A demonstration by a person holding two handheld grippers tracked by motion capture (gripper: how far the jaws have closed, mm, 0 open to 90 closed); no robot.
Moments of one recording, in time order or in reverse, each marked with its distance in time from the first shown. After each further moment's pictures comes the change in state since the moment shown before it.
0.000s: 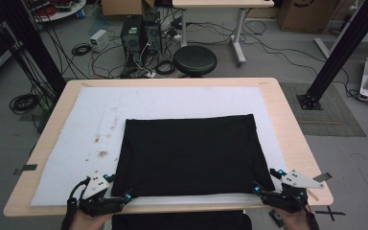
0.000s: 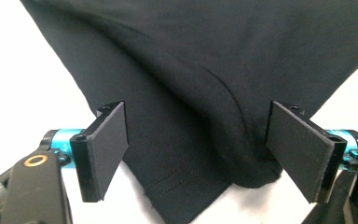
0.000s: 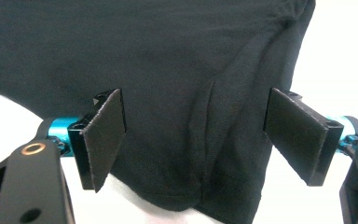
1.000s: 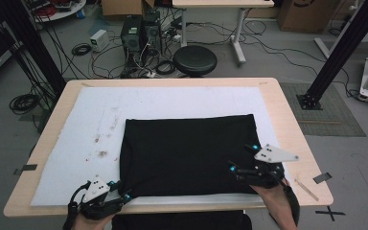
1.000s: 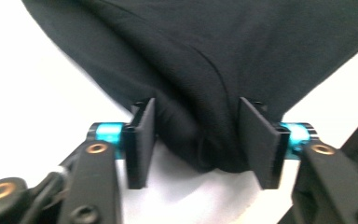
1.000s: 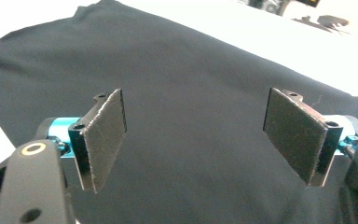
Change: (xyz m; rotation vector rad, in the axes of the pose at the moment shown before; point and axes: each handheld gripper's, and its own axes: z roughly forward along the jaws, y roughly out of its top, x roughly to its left) left arm -0.003 -0.008 -0.005 -0.023 -0.079 -0.036; right arm 0.042 0.096 0.029 -0.070 0.113 -0.136
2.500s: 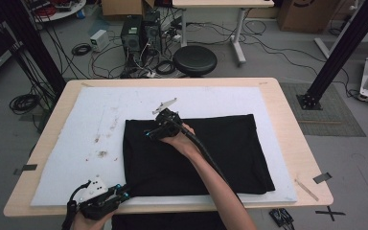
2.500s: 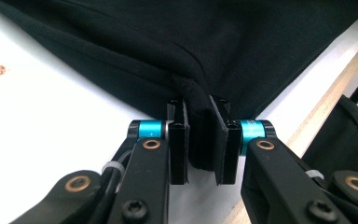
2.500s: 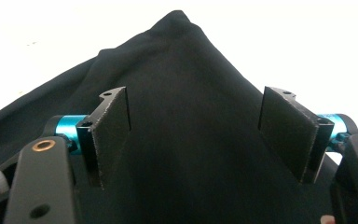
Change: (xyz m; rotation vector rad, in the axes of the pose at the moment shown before) left arm 0.007 -0.004 0.002 -0.038 -0.104 0.000; right arm 0.069 0.117 0.281 0.233 0.317 -0.128
